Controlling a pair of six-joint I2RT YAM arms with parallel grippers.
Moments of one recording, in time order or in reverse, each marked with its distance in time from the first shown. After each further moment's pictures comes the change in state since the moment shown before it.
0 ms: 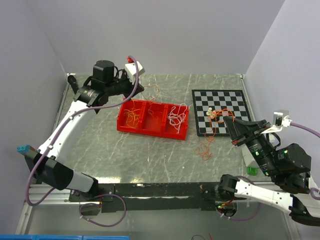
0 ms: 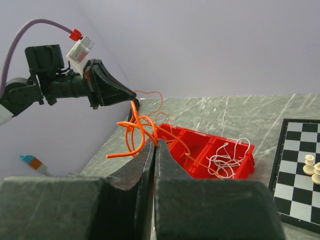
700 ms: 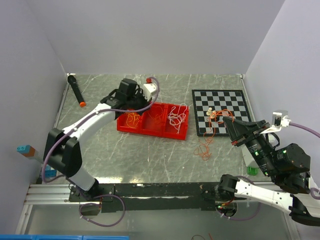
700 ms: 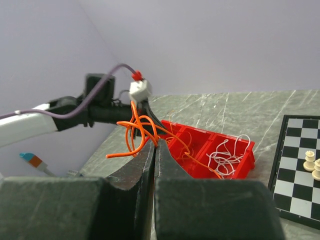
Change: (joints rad) left arm -0.095 0.148 -0.225 0.147 -0.161 -0.006; right arm 0.000 -0.002 0.000 -0.019 0.000 0.016
